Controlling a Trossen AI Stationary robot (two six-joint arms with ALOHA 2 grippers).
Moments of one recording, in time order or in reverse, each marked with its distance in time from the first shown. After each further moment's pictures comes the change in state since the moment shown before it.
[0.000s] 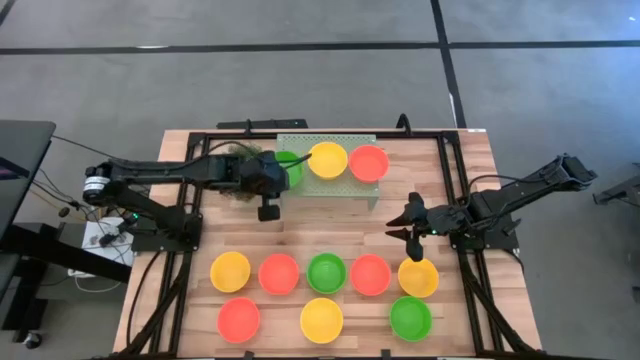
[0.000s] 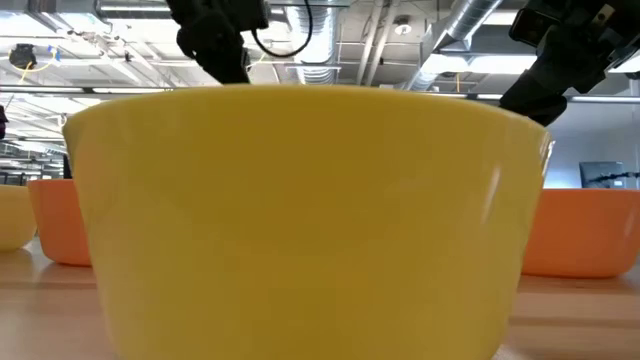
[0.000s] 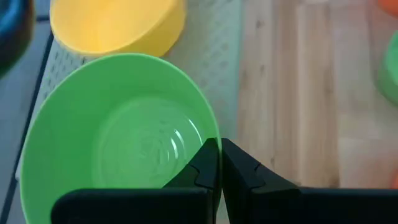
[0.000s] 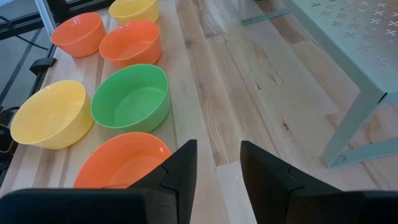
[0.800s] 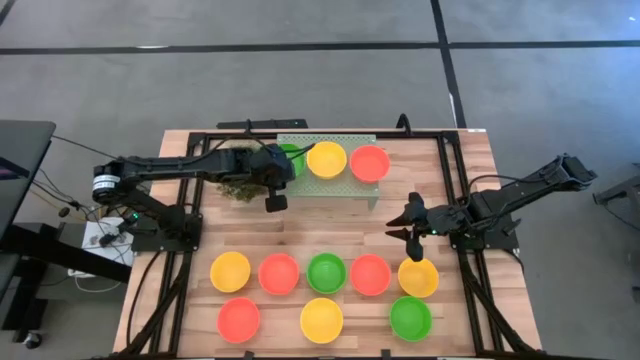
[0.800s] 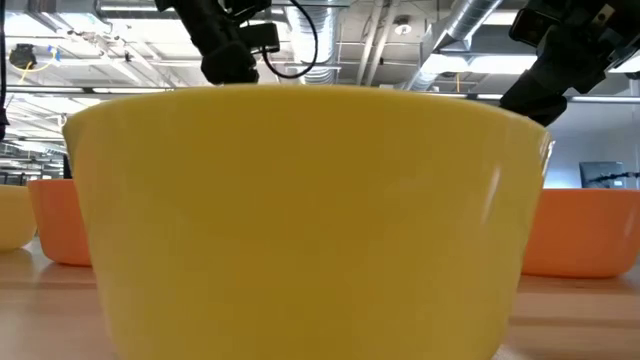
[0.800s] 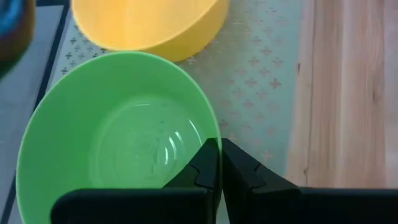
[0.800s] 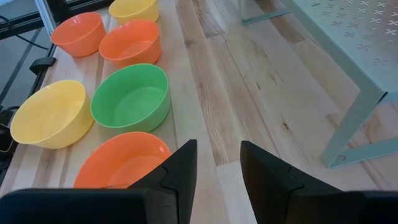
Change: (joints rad) left arm 0.097 0.077 0.001 0.070 0.008 0.027; right arm 0.000 0.000 0.000 -0.001 -0.001 0.000
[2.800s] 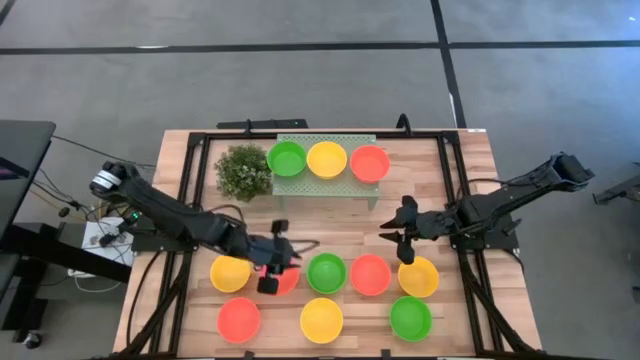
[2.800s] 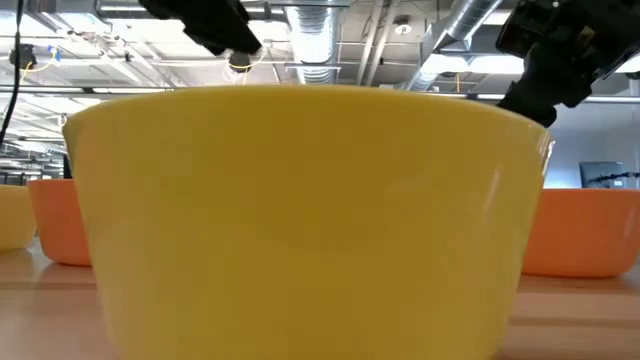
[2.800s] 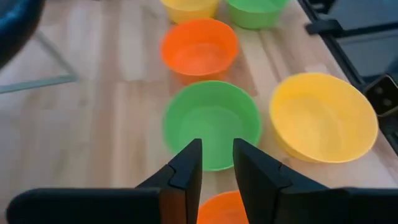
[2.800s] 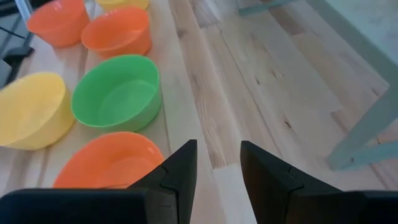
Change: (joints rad) left arm -0.638 0.026 -0.155 0.398 -0.024 -0.319; right arm -0.004 0.151 0.000 0.101 0.024 0.001
